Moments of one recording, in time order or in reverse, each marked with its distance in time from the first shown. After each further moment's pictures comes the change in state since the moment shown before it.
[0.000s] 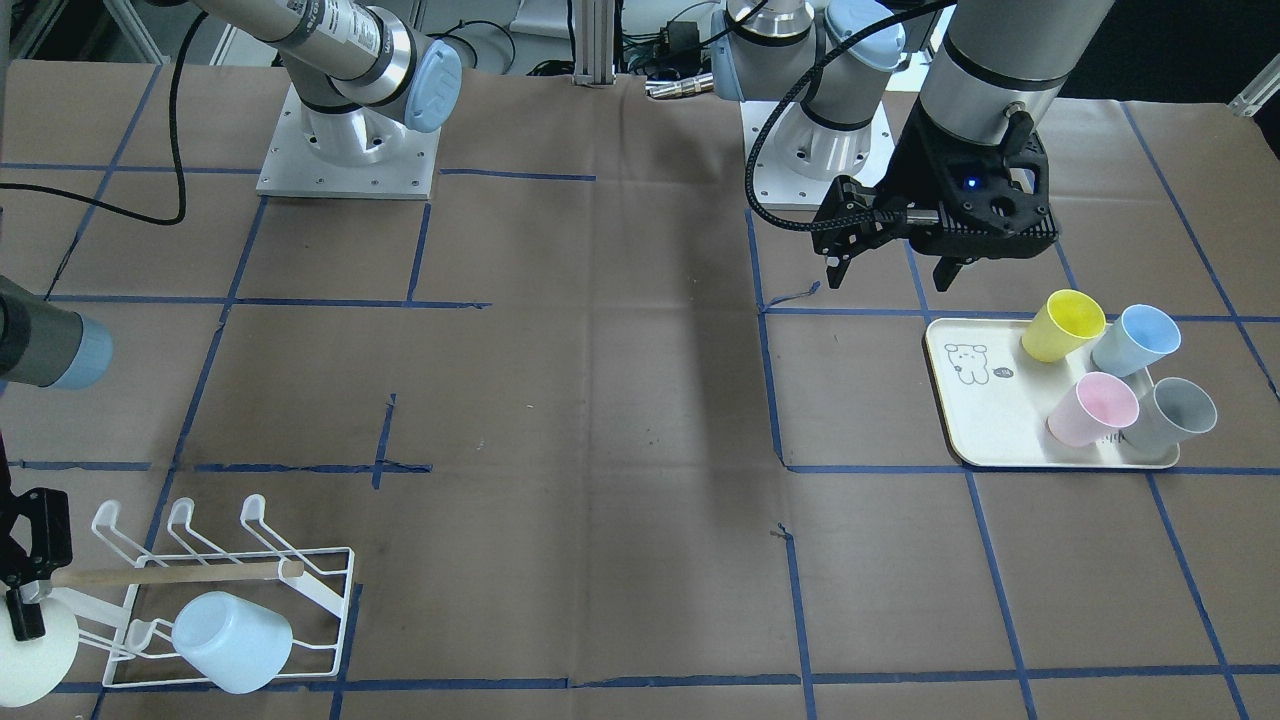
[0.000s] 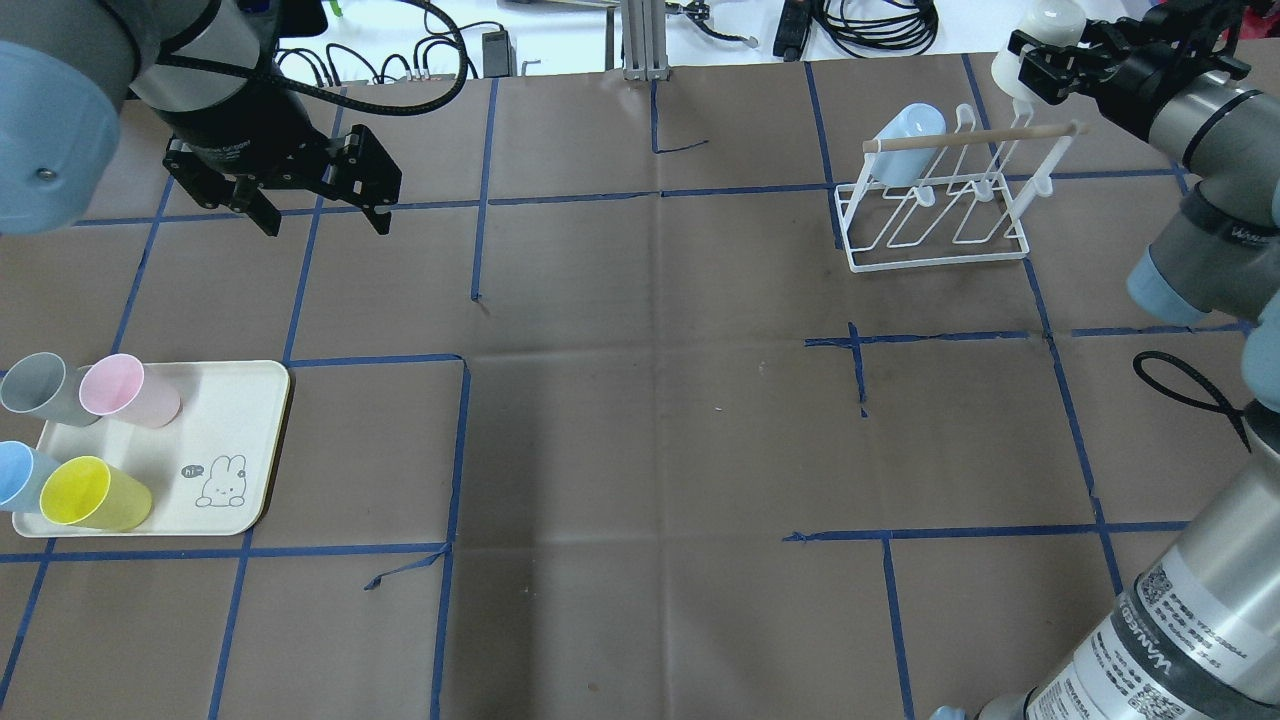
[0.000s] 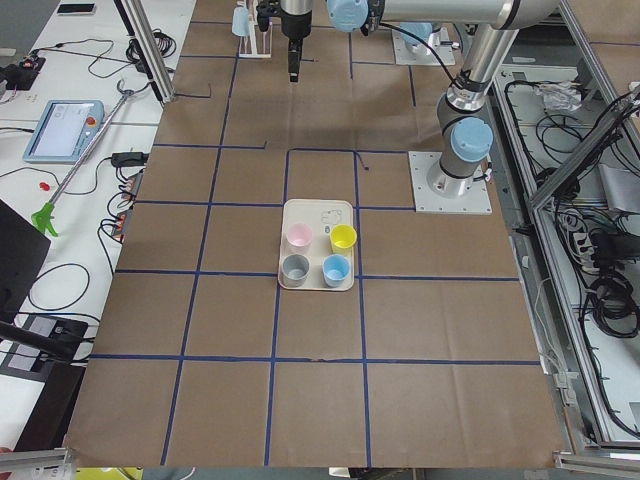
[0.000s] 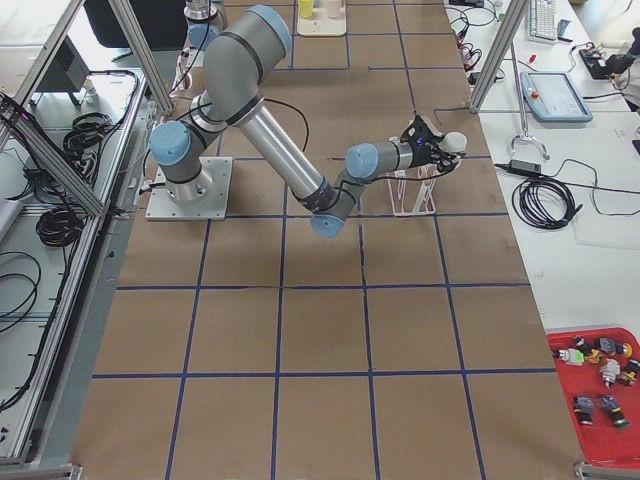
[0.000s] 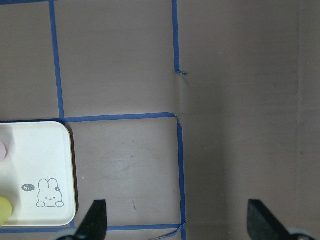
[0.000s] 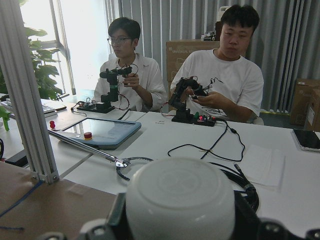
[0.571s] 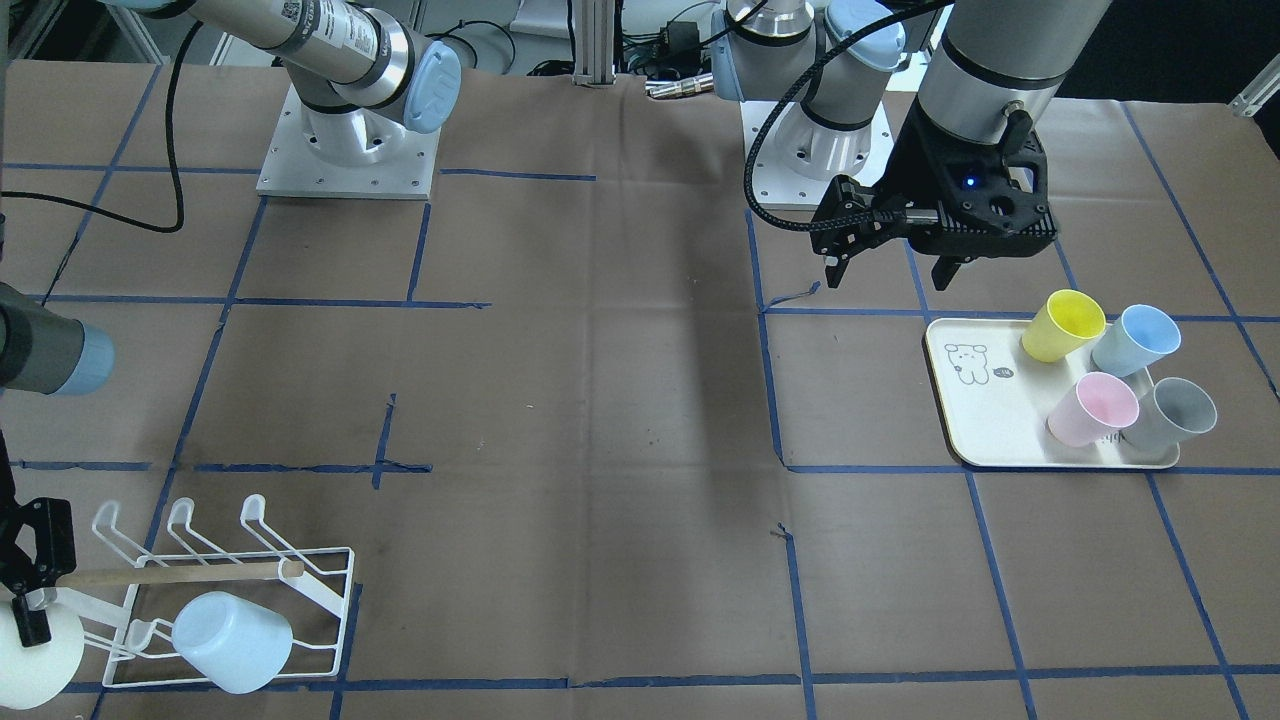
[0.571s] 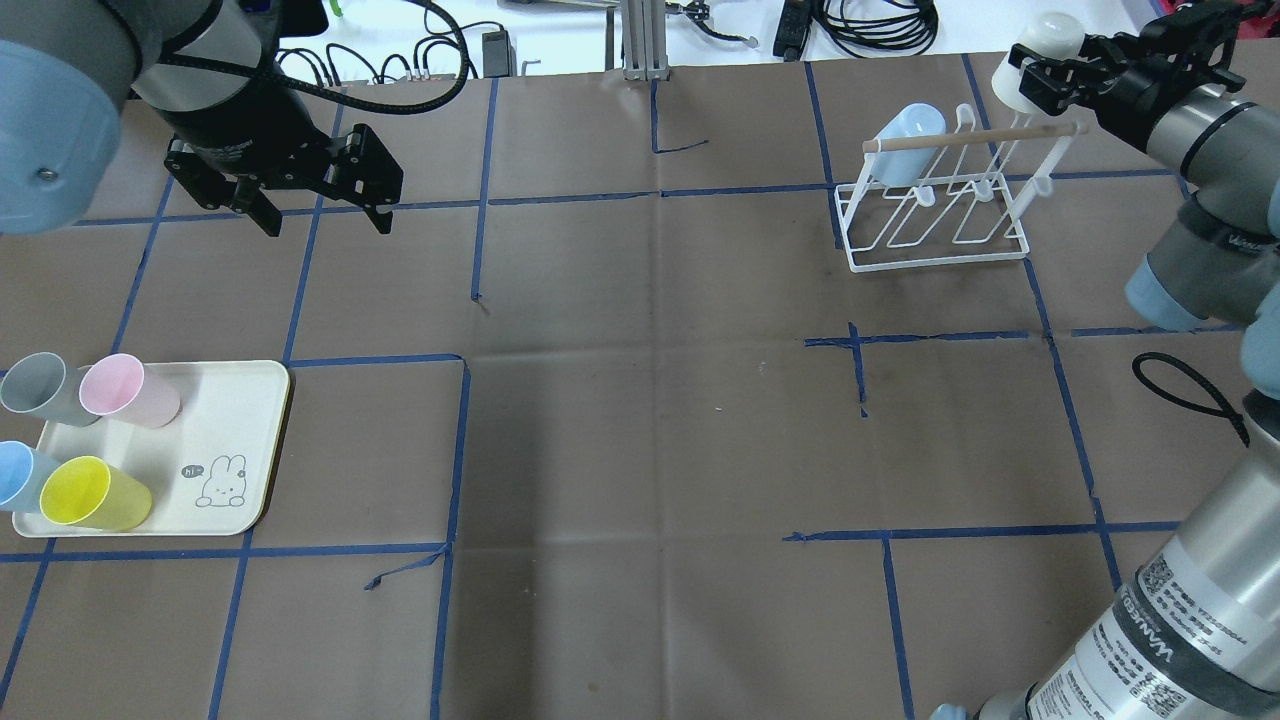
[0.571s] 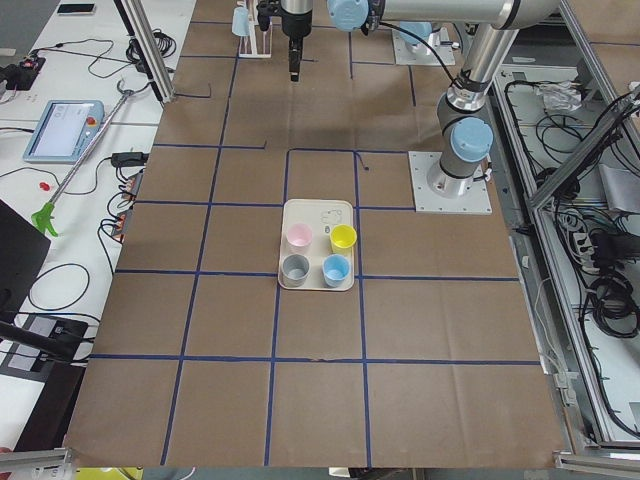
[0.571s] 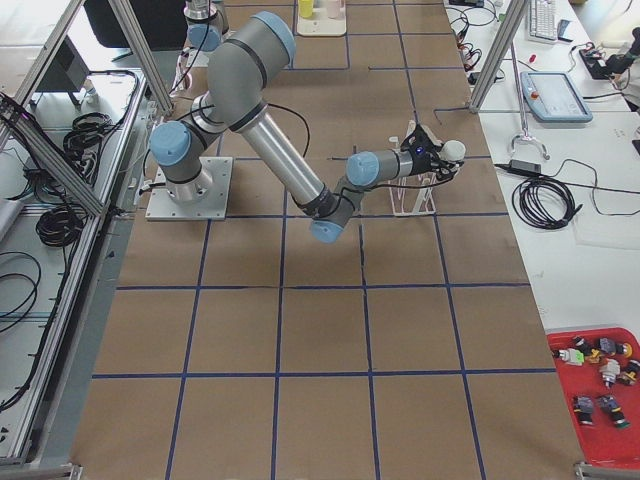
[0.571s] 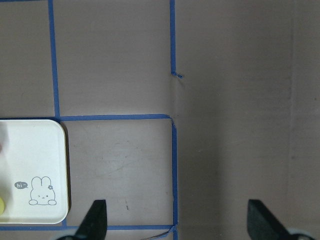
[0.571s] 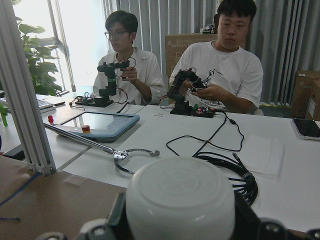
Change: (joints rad) left arm -0.002 0.000 0.001 -0.001 0.003 -0.007; right arm -0.007 0.029 -0.002 0.000 0.006 -0.006
